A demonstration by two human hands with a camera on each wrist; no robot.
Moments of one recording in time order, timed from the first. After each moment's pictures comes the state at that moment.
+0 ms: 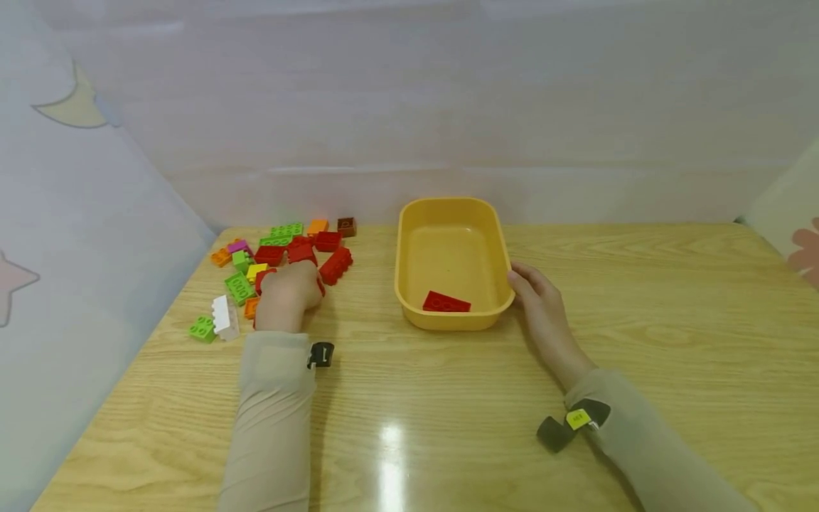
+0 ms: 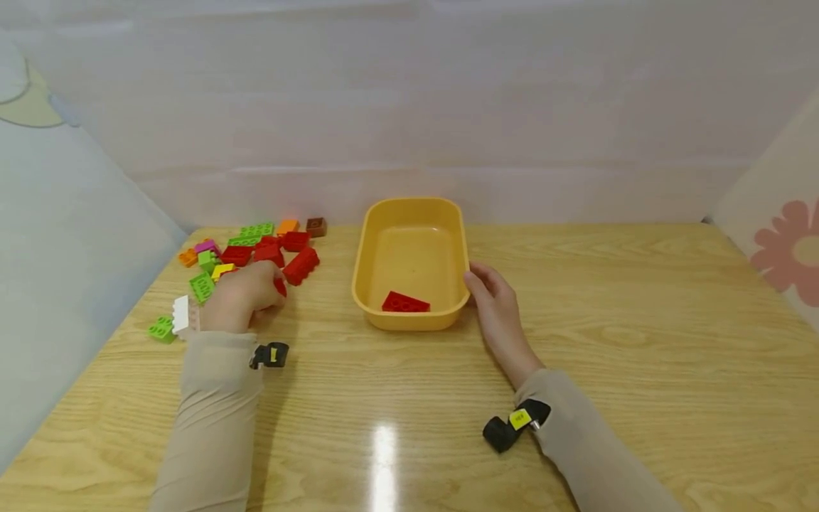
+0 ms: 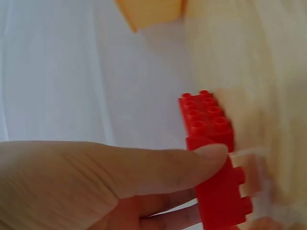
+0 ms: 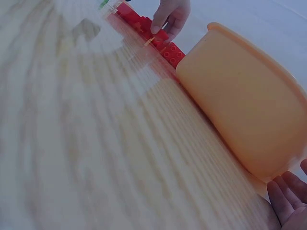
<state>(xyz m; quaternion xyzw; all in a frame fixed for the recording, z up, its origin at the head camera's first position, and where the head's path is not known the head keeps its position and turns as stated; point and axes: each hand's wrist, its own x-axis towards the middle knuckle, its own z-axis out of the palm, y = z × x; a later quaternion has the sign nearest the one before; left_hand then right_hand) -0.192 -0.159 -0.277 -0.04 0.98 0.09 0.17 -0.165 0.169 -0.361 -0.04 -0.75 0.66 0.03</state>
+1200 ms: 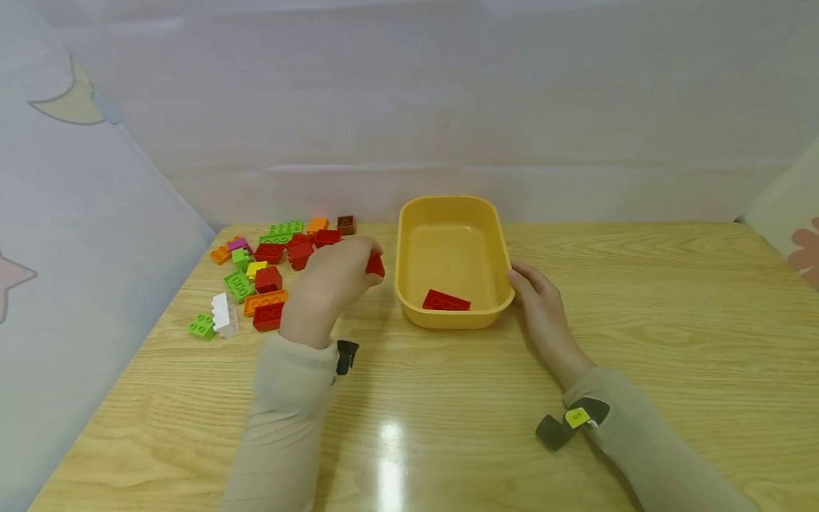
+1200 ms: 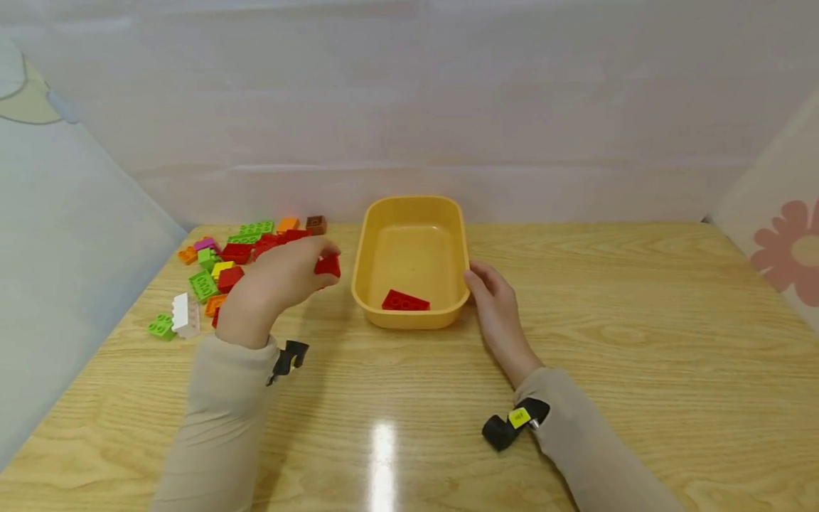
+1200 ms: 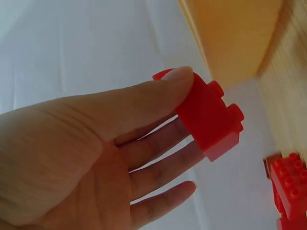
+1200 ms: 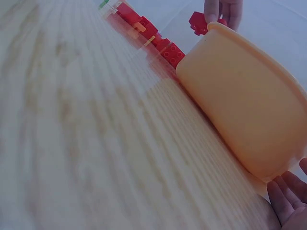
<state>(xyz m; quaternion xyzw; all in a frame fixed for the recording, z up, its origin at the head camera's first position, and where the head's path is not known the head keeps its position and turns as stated) -0.175 -0.098 -0.247 0.12 0.99 0.11 0.06 -0.166 0.169 -0.360 -0.03 -0.76 0.64 0.03</state>
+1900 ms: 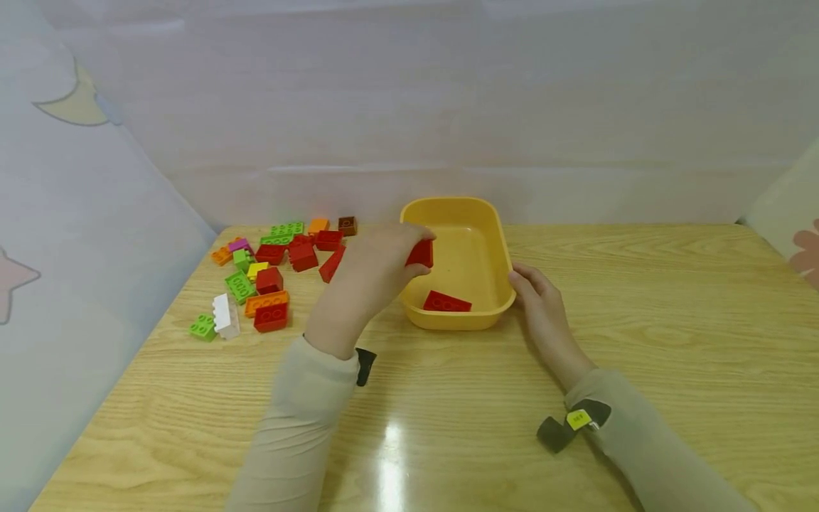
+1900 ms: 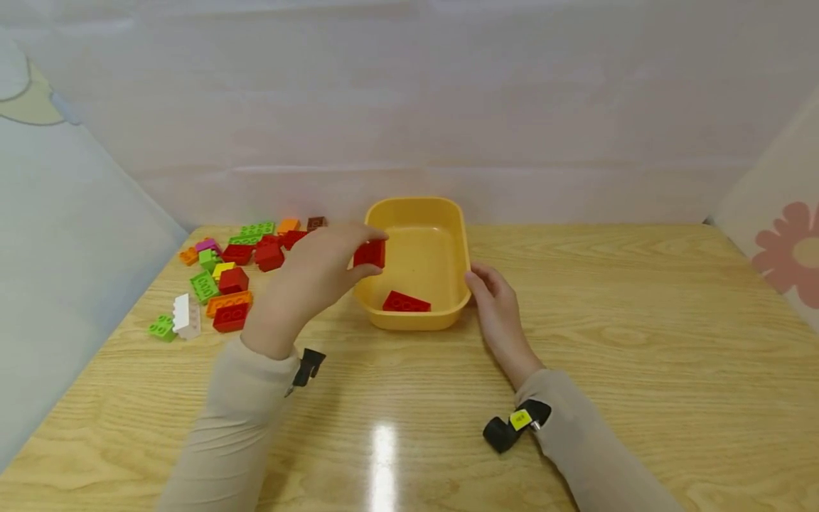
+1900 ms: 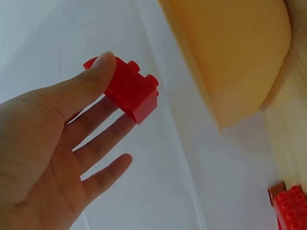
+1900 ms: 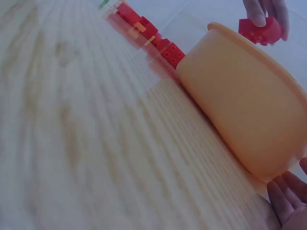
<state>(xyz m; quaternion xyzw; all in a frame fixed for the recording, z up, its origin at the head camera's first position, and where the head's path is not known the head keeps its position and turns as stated) -0.173 -0.064 -0.248 0.26 0.96 0.09 -0.09 -0.165 0.169 -0.360 -0.03 -0.73 0.68 0.02</state>
